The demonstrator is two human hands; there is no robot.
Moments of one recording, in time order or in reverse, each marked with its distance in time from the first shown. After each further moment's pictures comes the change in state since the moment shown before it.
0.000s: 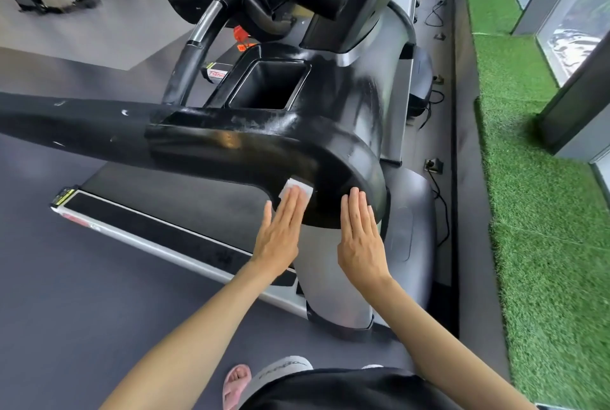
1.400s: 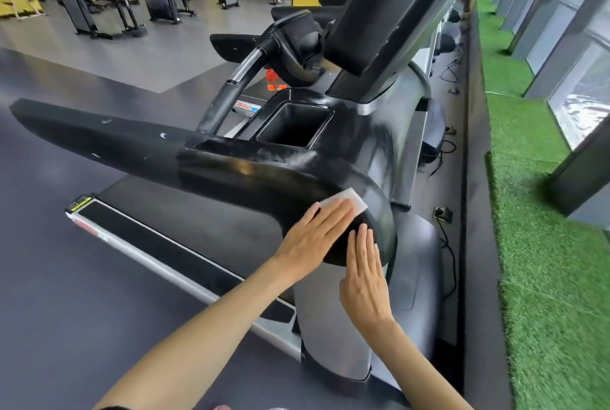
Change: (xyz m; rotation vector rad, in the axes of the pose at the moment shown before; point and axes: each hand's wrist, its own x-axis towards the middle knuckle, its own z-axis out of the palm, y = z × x) left_hand 0.054 0.009 -0.042 0.106 0.135 0.266; right_hand 0.006 -0.005 -0.011 0.032 -0.053 0.012
